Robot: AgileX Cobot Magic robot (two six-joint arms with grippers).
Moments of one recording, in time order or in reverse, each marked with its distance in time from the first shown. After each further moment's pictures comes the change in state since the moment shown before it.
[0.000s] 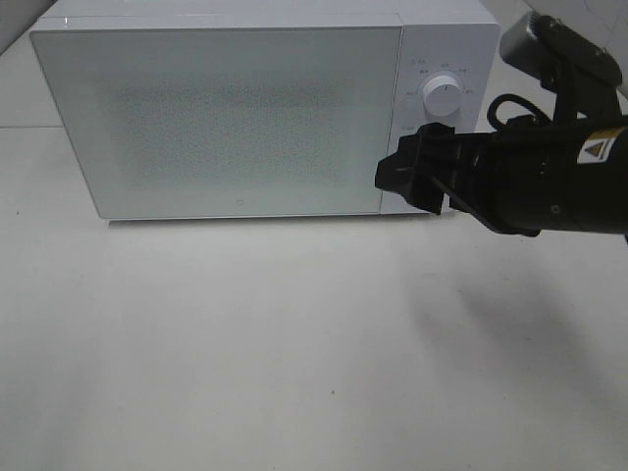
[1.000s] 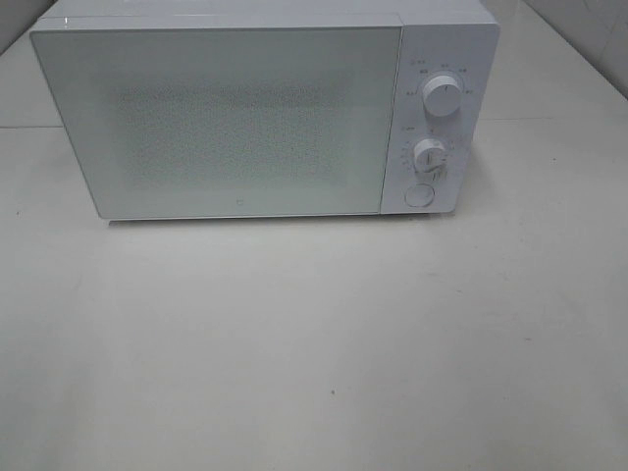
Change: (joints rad) left arm 0.000 0.000 0.000 0.000 0.000 0.000; right arm -0.191 -0.778 -0.174 -0.364 1.116 -0.166
